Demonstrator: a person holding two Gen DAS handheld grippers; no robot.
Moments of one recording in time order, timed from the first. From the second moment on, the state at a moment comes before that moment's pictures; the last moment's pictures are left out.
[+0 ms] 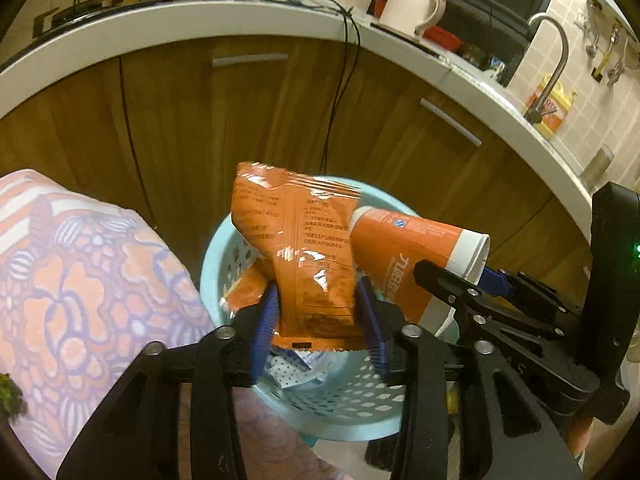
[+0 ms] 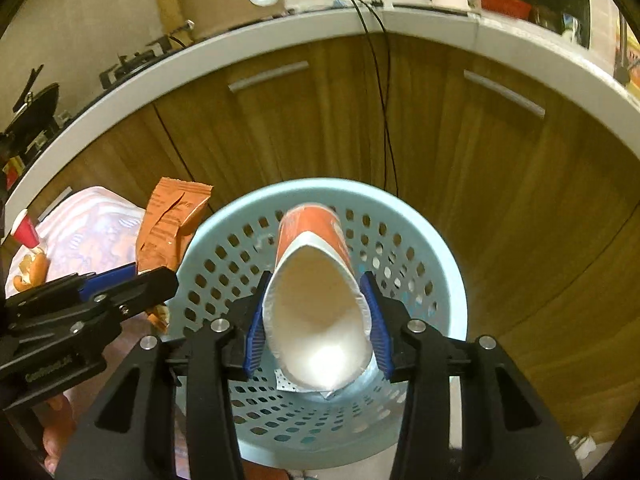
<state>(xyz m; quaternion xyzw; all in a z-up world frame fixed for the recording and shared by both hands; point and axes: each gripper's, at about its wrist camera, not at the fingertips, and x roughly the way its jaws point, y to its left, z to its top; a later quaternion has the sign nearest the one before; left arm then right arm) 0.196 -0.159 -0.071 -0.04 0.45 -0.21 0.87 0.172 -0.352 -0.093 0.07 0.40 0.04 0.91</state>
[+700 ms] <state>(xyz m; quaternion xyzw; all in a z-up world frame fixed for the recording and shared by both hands) 0.174 -0.136 -0.049 -0.05 0.42 -0.19 0.88 0.162 -0.344 -0.079 0.08 0.40 0.04 0.91</state>
